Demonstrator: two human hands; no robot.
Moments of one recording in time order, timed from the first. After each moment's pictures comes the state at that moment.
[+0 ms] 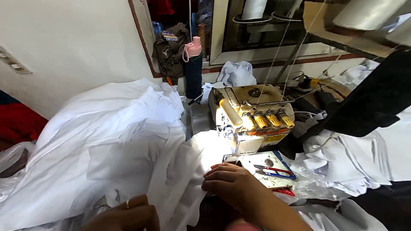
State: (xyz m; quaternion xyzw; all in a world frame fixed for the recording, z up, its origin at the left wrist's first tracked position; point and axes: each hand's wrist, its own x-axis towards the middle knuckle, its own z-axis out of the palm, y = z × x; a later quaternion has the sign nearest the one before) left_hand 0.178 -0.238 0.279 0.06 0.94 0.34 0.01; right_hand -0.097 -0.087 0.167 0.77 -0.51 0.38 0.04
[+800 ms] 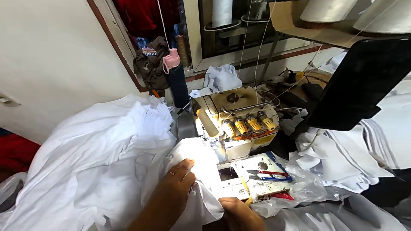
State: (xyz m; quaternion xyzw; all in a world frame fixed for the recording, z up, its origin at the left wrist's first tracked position) left_hand 0.046 -0.237 0.152 -0.04 0.97 0.05 -0.23; right_hand -0.063 -0.039 0.078 0.52 -0.61 0.60 0.01
